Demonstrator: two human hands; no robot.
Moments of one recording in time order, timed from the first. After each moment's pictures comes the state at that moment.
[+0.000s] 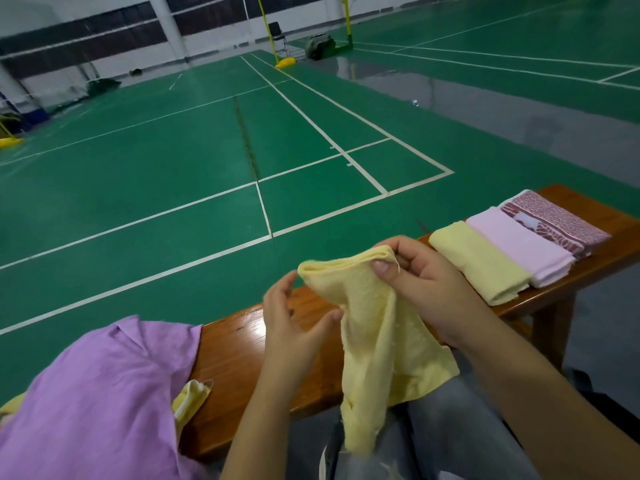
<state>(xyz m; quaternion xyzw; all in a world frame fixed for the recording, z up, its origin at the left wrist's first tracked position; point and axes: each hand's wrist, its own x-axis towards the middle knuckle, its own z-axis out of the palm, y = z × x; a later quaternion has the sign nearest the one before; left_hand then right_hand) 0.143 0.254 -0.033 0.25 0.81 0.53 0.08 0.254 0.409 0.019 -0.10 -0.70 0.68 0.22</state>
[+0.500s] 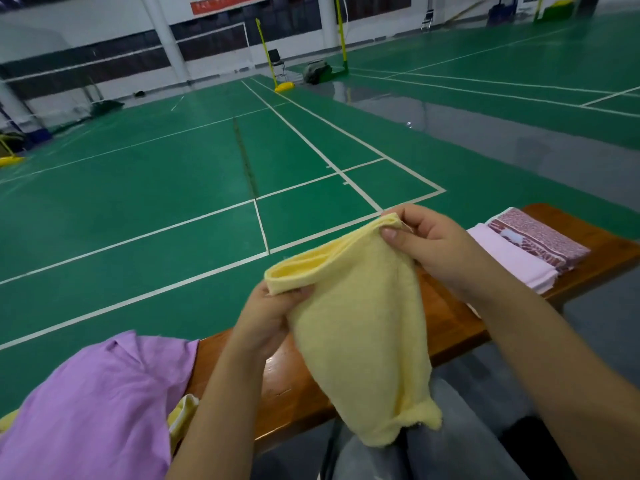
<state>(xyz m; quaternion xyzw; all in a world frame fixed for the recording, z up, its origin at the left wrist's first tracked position) 0.107 0.264 0.006 0.25 0.56 0.72 0.32 0.253 0.444 0.058 -0.08 -0.72 0.65 0.24</state>
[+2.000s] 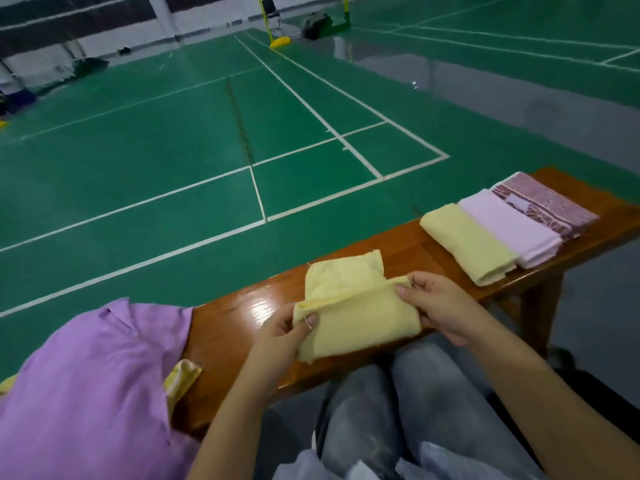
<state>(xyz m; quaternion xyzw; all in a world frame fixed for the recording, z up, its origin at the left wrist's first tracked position) 0.141 0.235 -0.067 0.20 0.76 0.54 0.28 0.265 0.455 -0.076 -0.28 -0.63 0.72 0.08</state>
